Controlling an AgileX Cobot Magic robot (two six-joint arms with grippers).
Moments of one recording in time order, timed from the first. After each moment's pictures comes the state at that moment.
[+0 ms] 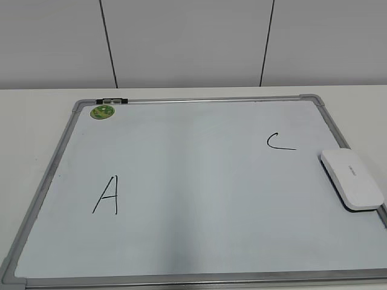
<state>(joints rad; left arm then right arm) 0.02 0.02 -0.52 -0.04 1.10 0.05 0.07 -0.02 -0.51 -0.27 1.17 0.24</state>
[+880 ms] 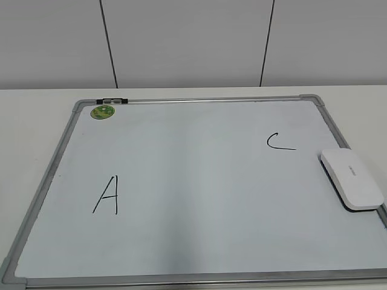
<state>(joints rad) 0.02 0.02 -0.52 -0.04 1.10 0.05 0.07 -0.02 -0.51 -0.28 1.17 0.24</state>
